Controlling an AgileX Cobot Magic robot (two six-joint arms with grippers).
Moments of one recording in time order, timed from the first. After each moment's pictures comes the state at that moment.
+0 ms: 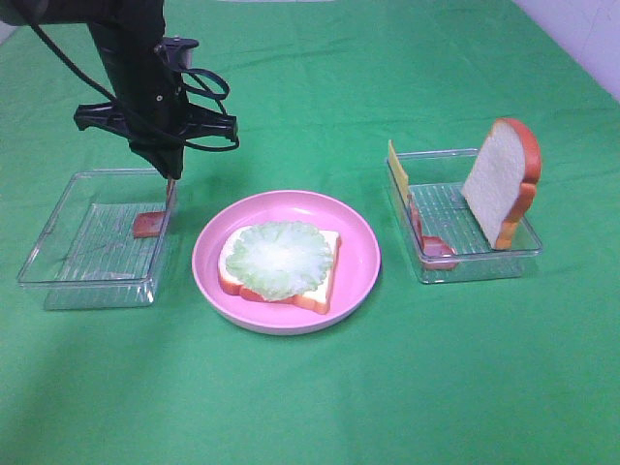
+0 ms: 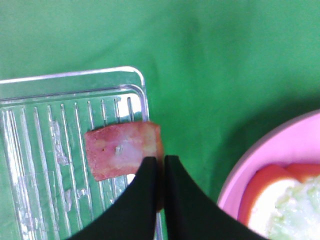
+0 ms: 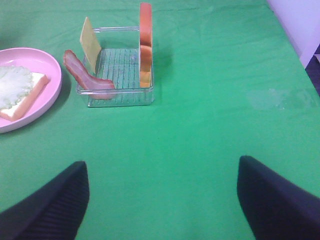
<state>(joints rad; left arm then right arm) -0.39 2.23 -1.82 0.09 0.99 -0.37 -0.03 0.00 -0.51 0.10 1.07 -0.09</state>
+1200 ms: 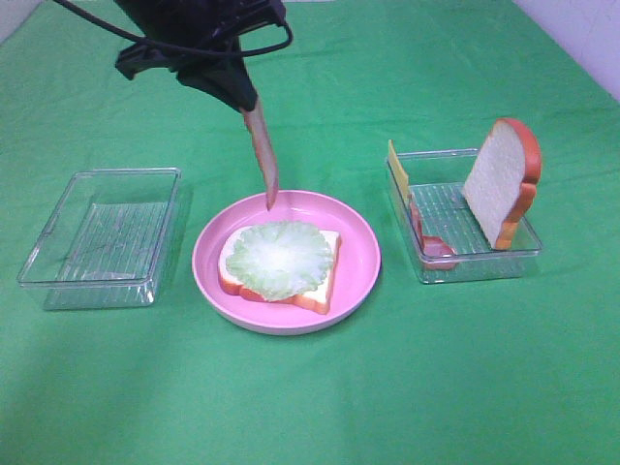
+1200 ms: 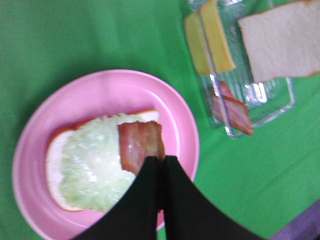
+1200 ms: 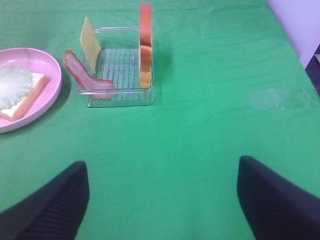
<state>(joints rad) -0.43 2.03 -1.82 -0.45 1.02 -0.09 -0.03 0.00 -0.51 0.10 1.07 -0.09</state>
